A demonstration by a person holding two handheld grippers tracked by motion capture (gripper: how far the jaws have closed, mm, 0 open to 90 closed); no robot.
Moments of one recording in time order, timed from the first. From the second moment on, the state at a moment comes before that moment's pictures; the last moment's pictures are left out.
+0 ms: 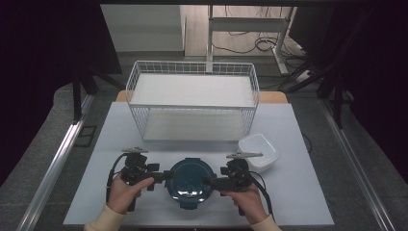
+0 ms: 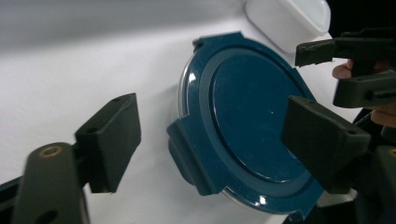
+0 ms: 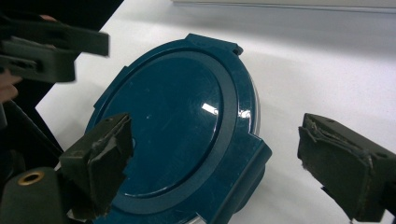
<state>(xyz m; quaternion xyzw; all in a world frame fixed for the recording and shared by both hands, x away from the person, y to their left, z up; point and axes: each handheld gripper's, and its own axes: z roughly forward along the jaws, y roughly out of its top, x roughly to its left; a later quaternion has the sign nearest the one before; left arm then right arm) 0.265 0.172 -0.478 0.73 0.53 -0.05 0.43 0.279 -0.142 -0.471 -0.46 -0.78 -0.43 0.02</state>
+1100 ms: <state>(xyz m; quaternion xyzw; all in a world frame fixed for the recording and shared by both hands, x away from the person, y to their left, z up) 0.267 0.160 -0.522 0.68 0.55 -0.19 0.44 0.285 -0.150 -0.514 -0.51 -0.72 -0.44 0.17</state>
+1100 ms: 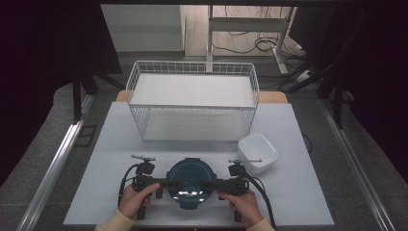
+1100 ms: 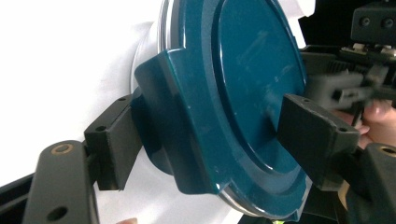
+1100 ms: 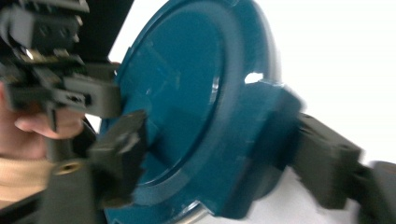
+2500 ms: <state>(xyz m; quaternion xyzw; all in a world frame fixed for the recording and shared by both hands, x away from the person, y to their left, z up) 0.246 0.167 -0.484 0.70 0.52 -0.12 0.48 0.268 -0.151 -0.479 -0.48 -0.72 -0.49 0.11</state>
